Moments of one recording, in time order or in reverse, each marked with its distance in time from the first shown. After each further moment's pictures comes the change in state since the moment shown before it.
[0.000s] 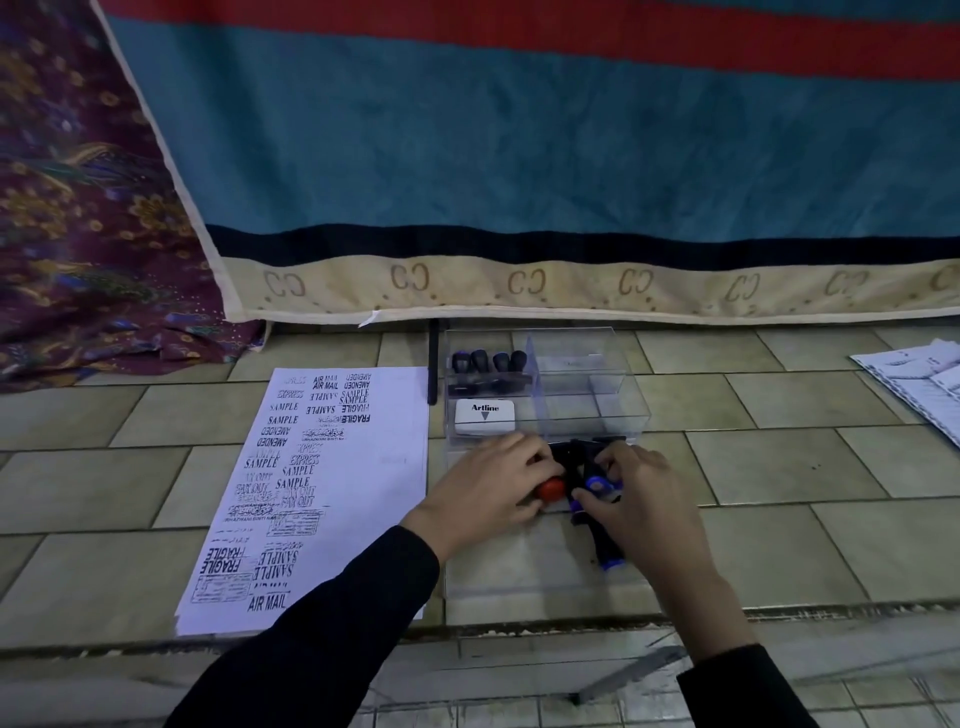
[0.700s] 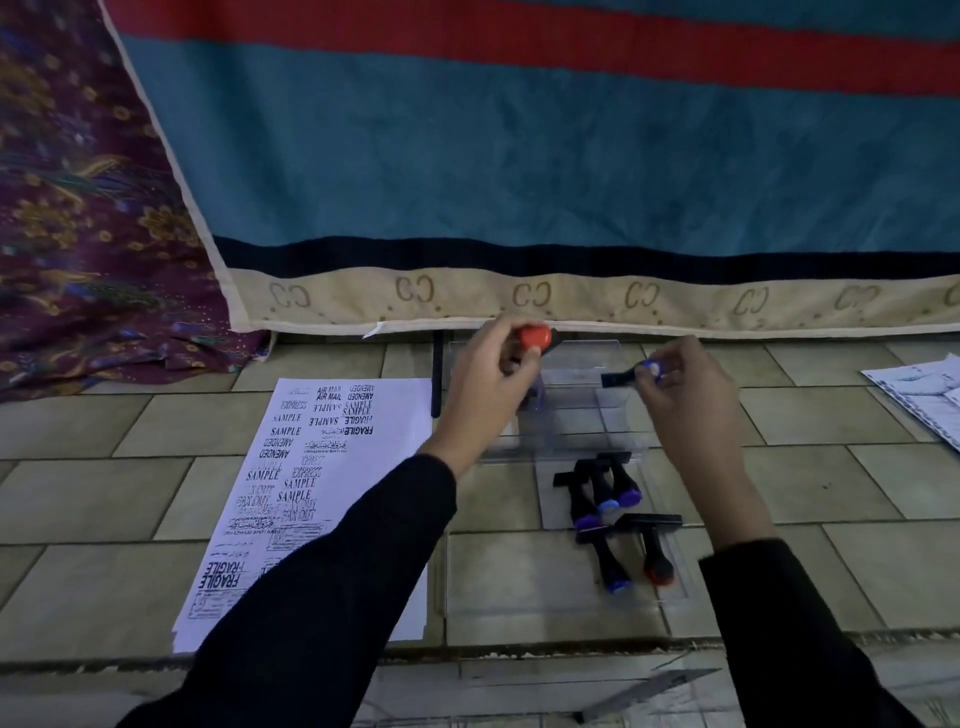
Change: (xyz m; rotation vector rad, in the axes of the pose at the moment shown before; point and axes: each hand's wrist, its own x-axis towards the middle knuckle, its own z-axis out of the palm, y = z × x) left_hand 0.063 -0.027 -0.053 -0.718 0.685 -0.368; right_hand 0.088 0.010 -0.040 0.350 0.342 0.103
